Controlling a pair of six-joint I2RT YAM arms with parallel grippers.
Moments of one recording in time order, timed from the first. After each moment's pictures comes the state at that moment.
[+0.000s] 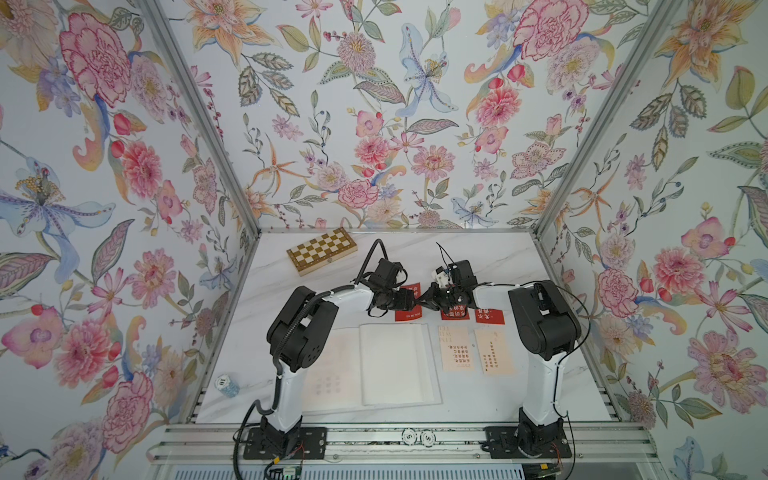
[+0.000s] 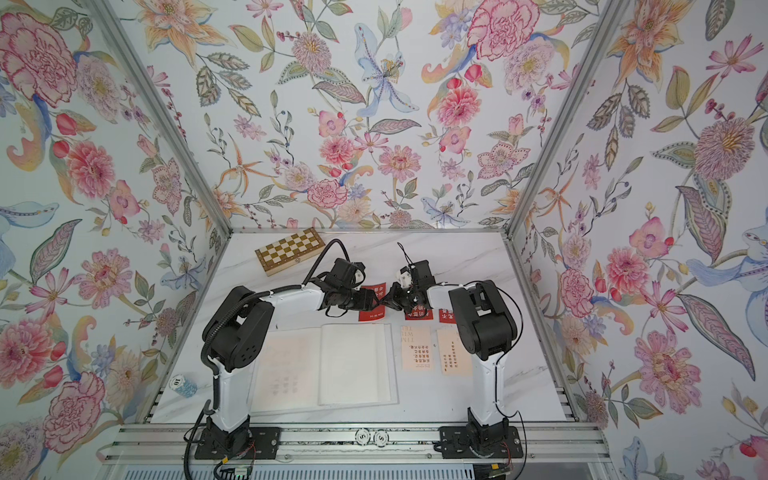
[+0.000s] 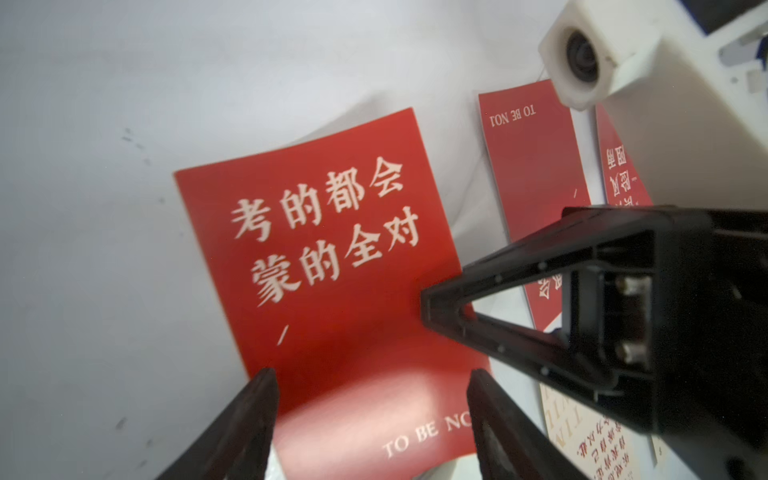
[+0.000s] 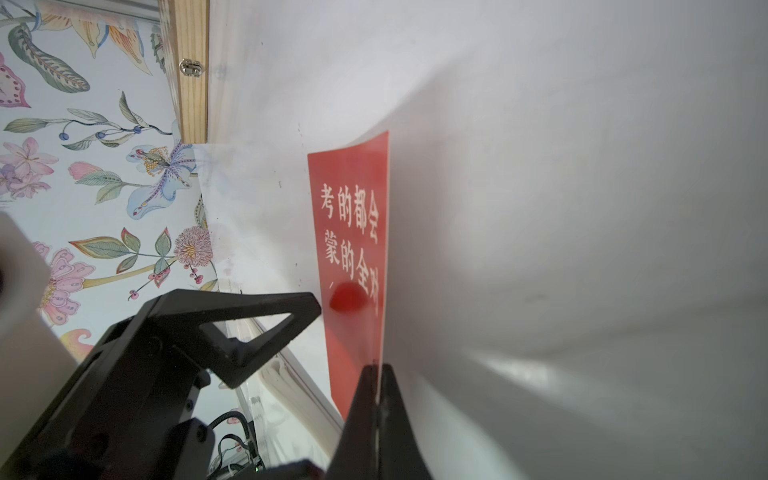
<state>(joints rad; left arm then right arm) -0.59 2.01 1.33 -0.24 0.28 -0.42 0.35 2.02 1.14 -0.02 -0.69 0.72</state>
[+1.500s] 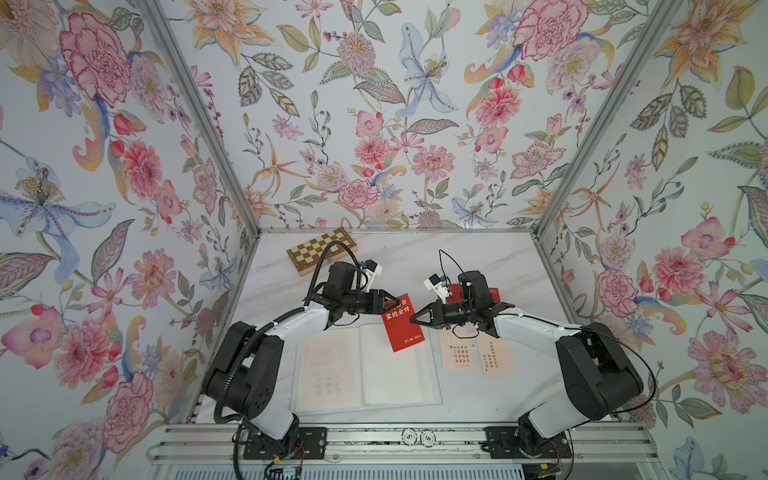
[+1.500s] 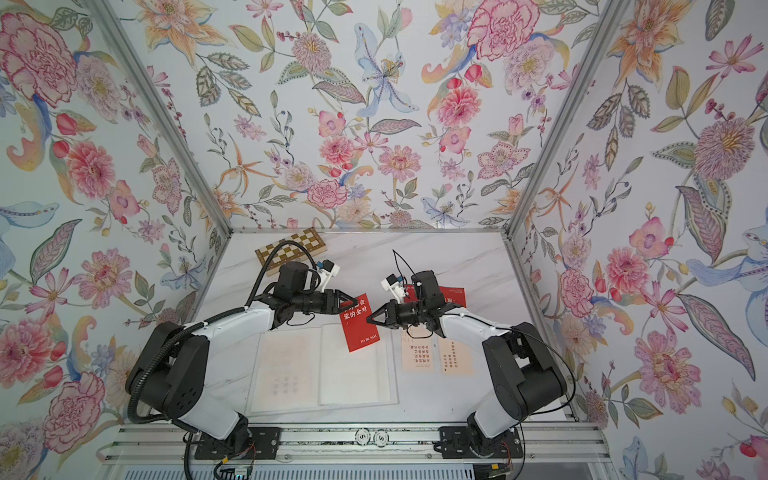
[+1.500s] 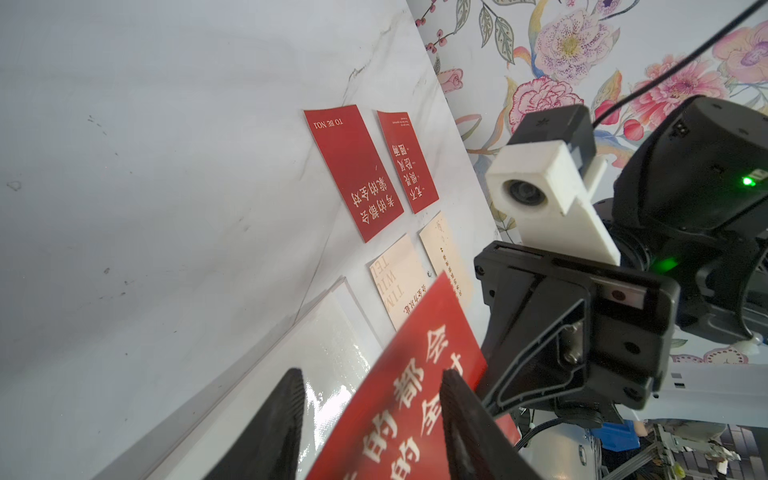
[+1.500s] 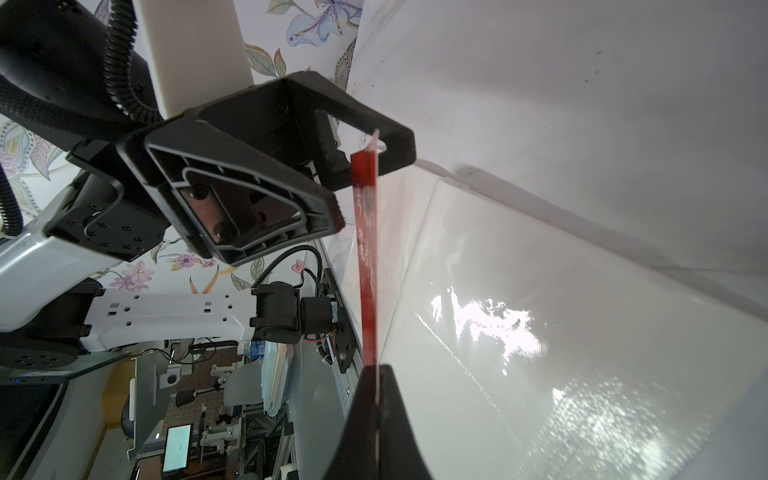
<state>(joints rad) -0.43 1.59 0.91 0.03 0.73 -0.46 0.45 1.58 0.82 0.07 -0.99 0.64</state>
